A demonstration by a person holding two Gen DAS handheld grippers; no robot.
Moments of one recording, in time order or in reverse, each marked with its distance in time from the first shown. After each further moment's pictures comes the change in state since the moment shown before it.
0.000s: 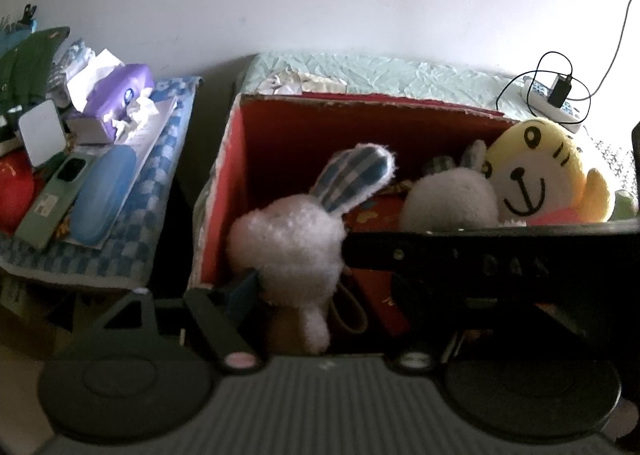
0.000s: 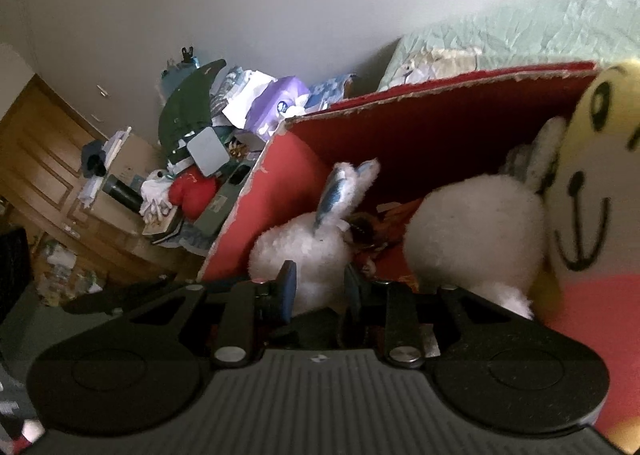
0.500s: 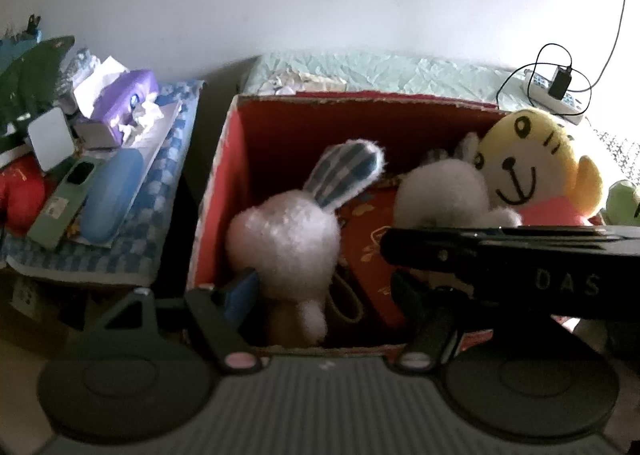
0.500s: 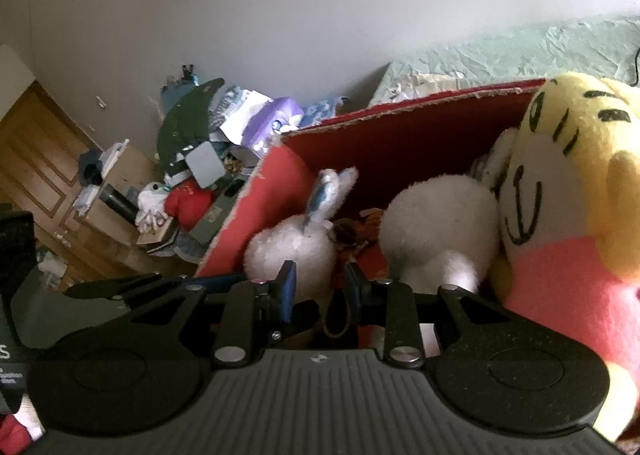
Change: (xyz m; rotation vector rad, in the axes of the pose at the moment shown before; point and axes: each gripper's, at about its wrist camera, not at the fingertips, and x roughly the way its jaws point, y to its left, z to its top) left arm -0.013 -0.013 -0.006 0.024 -0.008 0.033; right arm -0.029 0.002 -0.014 -0.010 -0.074 0.001
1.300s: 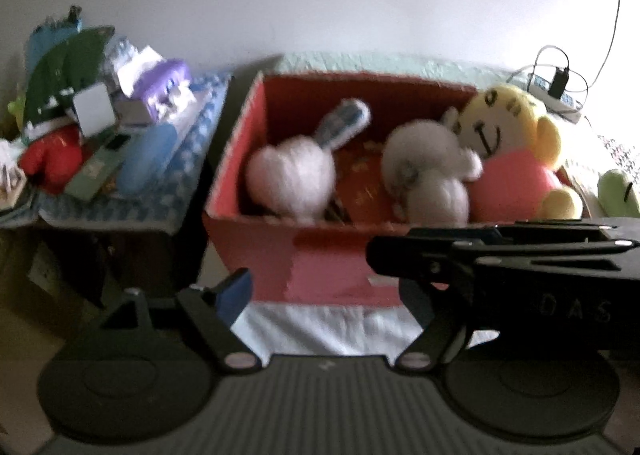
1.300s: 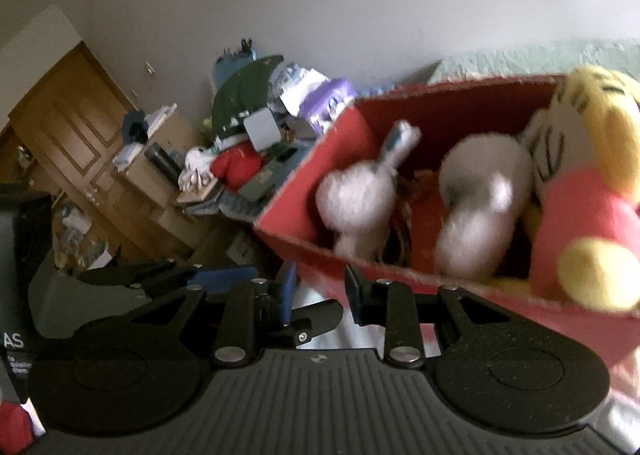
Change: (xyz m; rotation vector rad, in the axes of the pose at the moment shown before) left arm -0.049 -0.023 -0.057 -0.051 -0.012 0.056; right arm -0.035 0.029 -0.046 -0.112 0.045 0.061
